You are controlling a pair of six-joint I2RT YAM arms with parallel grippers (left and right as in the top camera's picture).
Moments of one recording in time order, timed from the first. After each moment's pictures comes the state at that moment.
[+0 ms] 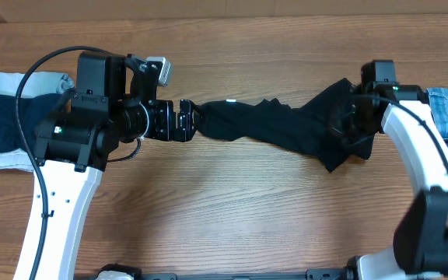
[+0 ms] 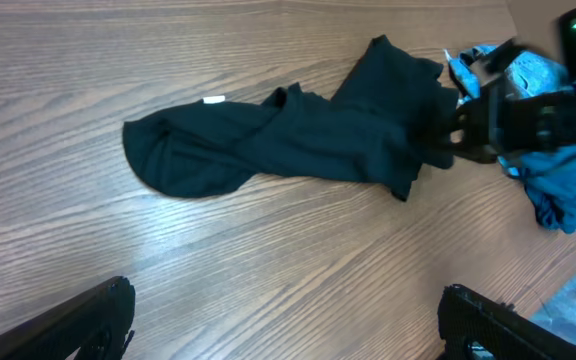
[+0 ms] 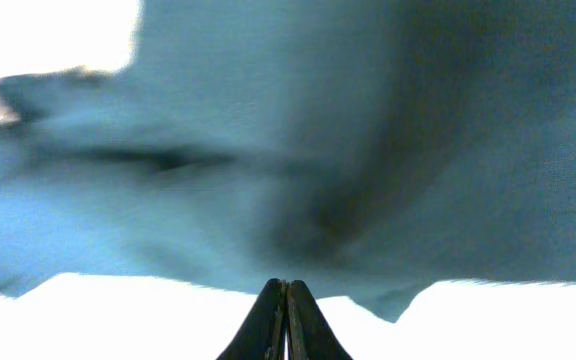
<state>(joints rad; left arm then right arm) -0.18 1.34 1.50 -1.07 0.48 -0.15 -0.02 1.68 1.29 -0.96 -0.25 0.47</state>
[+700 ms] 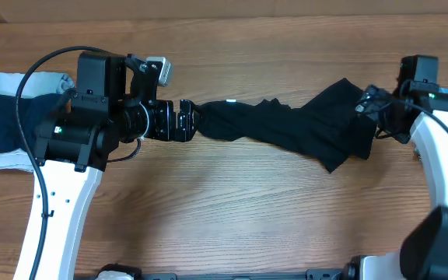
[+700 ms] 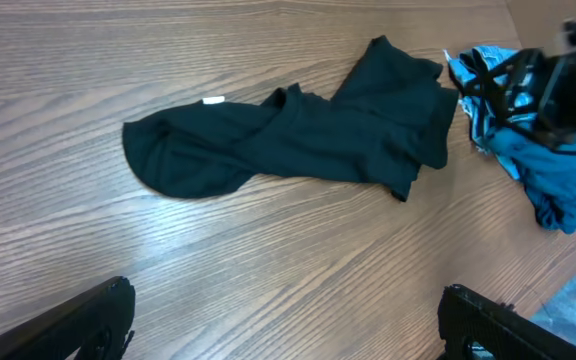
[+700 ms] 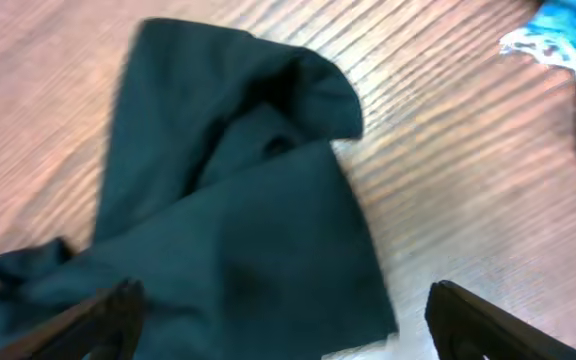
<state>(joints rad) -0.18 1.34 1.50 -1.07 0.48 -0.15 -0.21 1.65 1.27 -0.81 -0.04 0.41</state>
